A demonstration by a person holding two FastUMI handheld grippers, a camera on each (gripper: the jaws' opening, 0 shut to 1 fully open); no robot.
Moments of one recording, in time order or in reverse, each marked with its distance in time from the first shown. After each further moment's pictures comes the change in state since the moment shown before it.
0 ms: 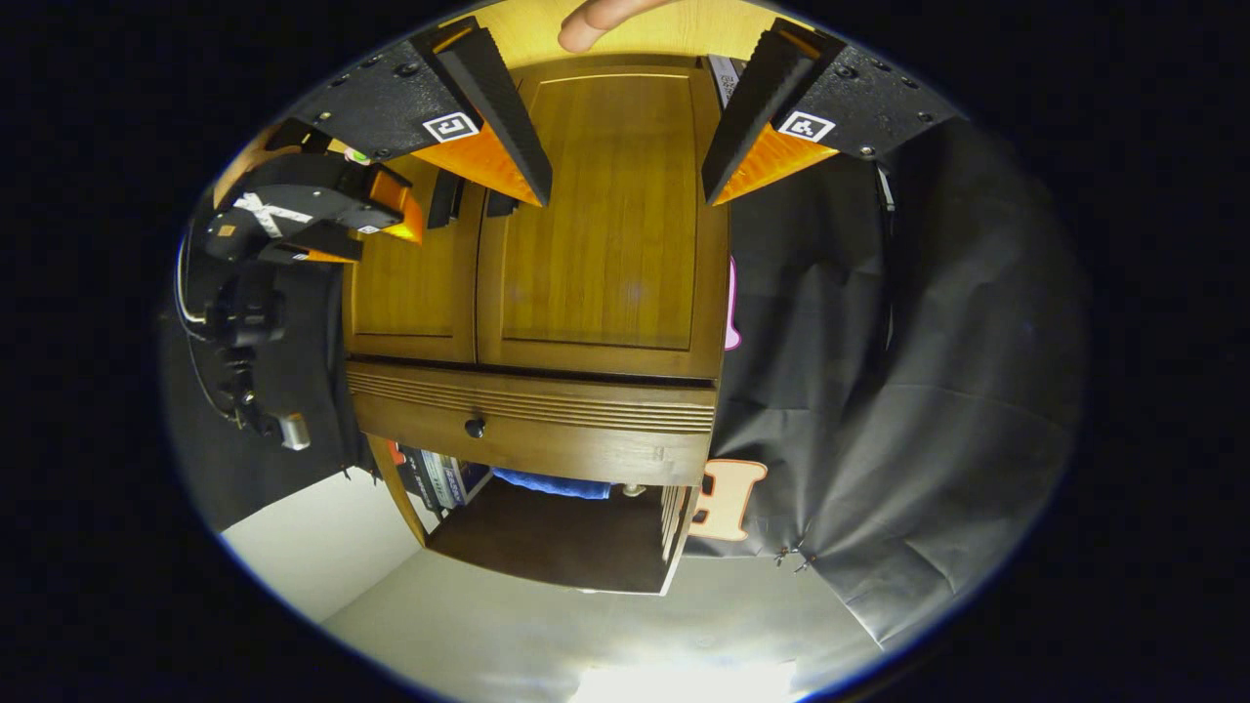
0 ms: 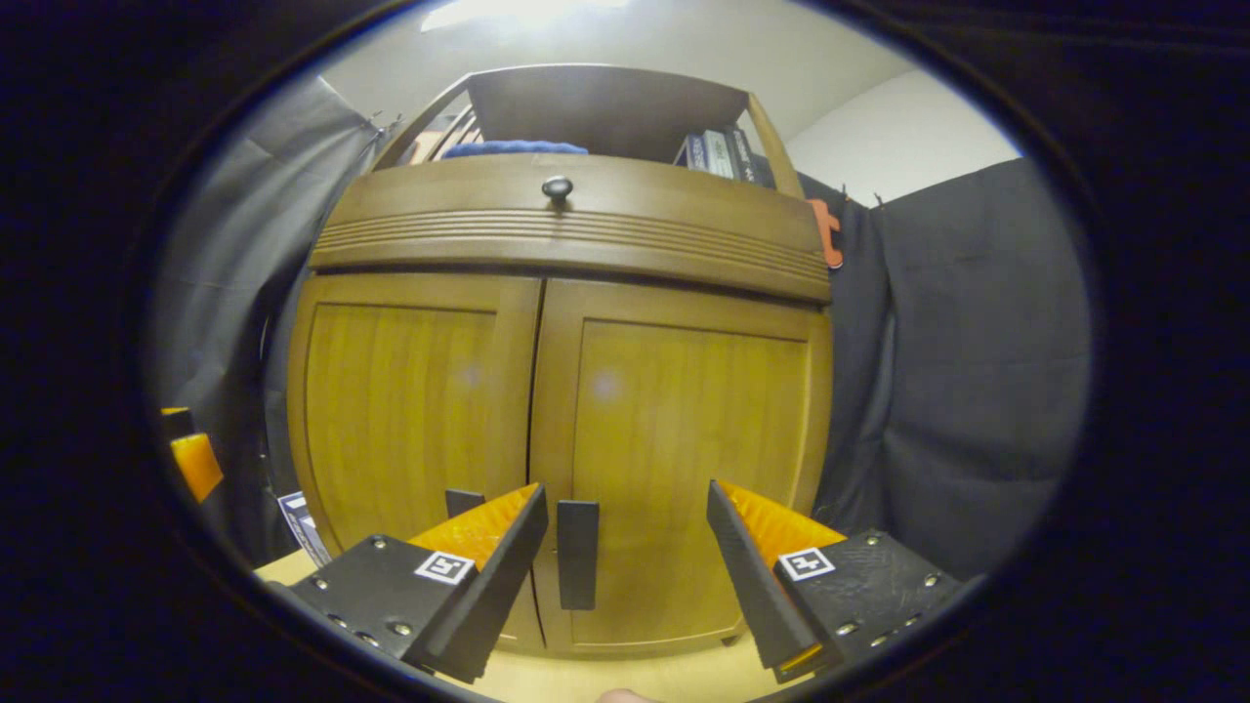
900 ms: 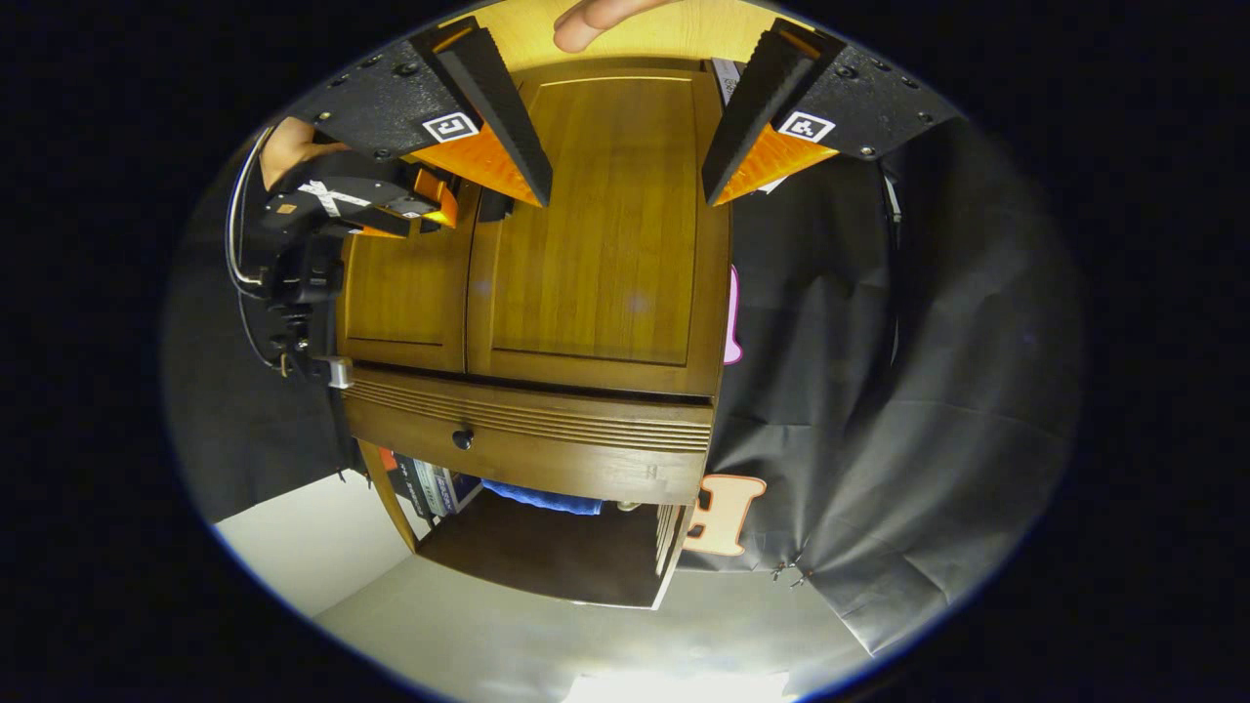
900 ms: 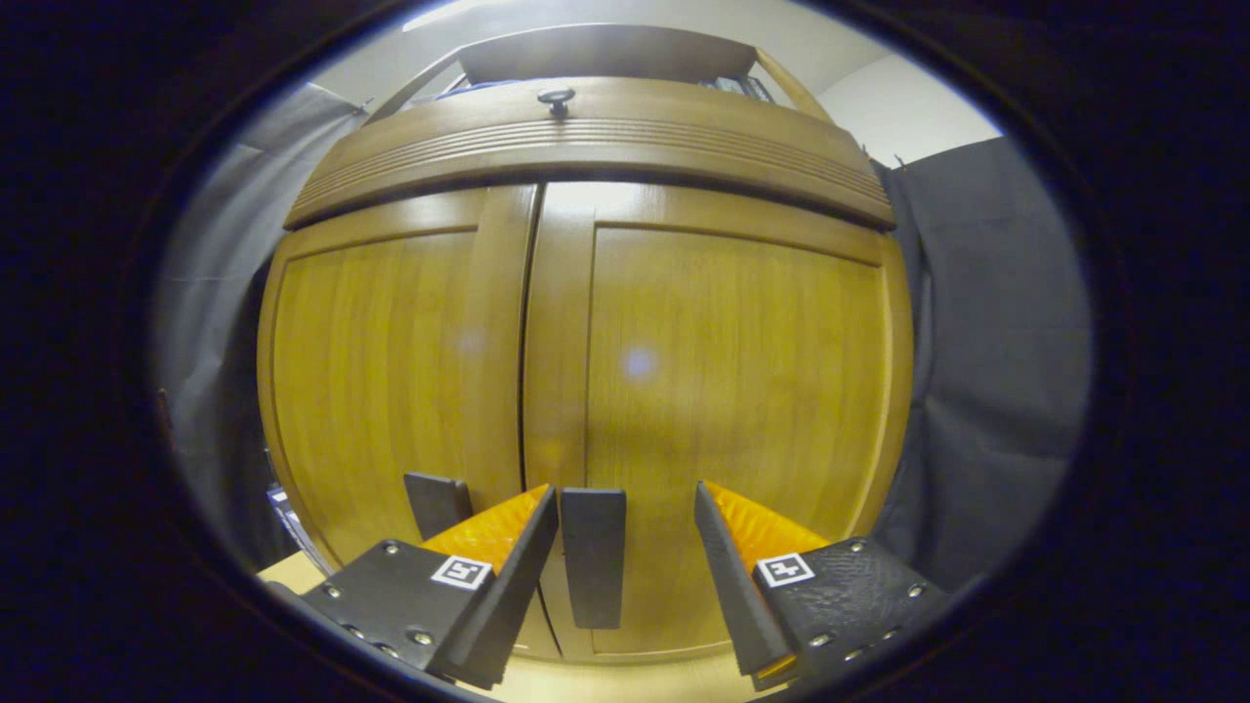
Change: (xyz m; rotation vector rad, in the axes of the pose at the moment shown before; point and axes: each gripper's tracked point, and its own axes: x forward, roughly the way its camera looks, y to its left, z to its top) left arm 0.010 0.000 -0.010 -0.033 0.044 -0.026; right arm 0.044 0.022 -0.044 0.058 0.101 0.098
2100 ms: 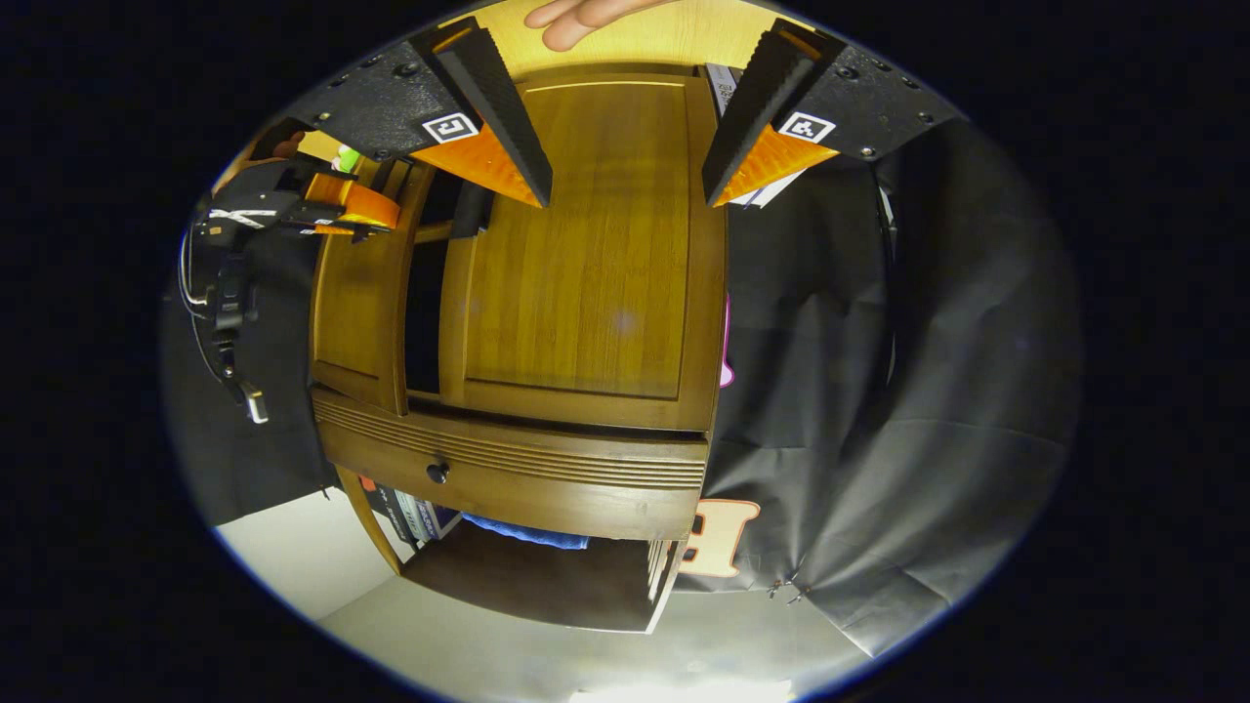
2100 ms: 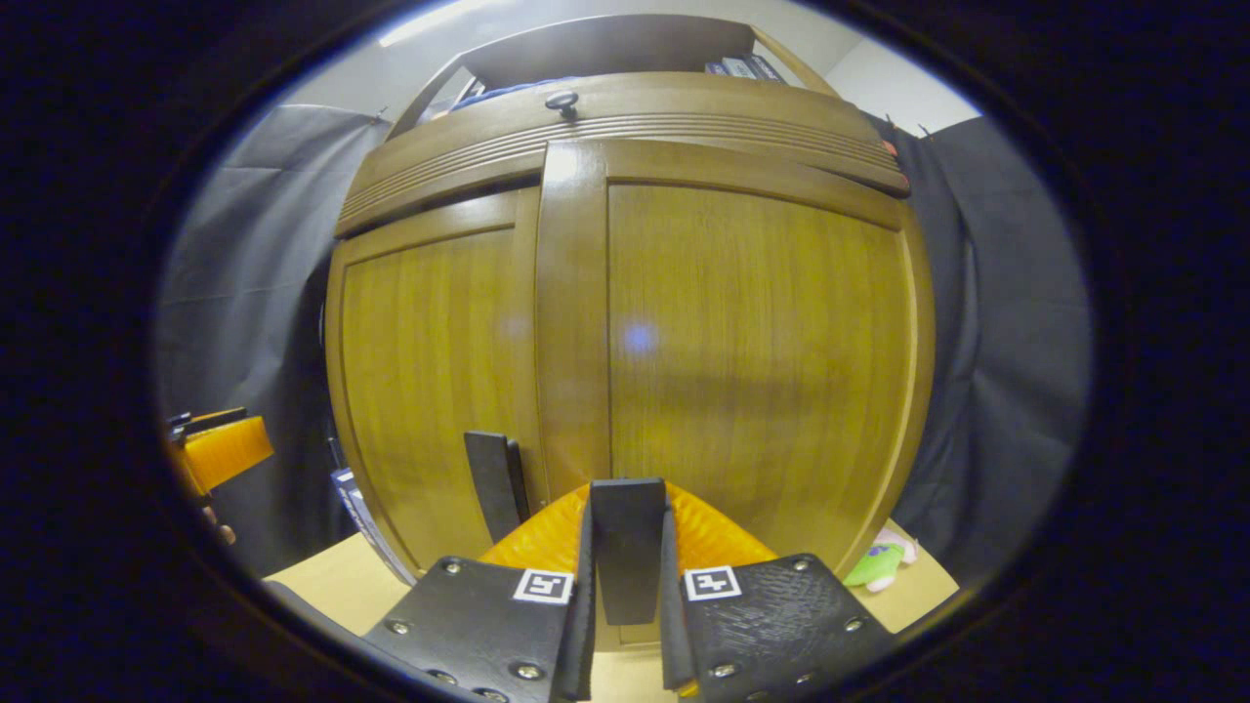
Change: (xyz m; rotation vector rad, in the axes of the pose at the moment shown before) left arm 0.021 0.014 -0.021 0.007 0.066 0.052; right arm -0.052 -0.002 -0.010 0.017 0.081 0.171
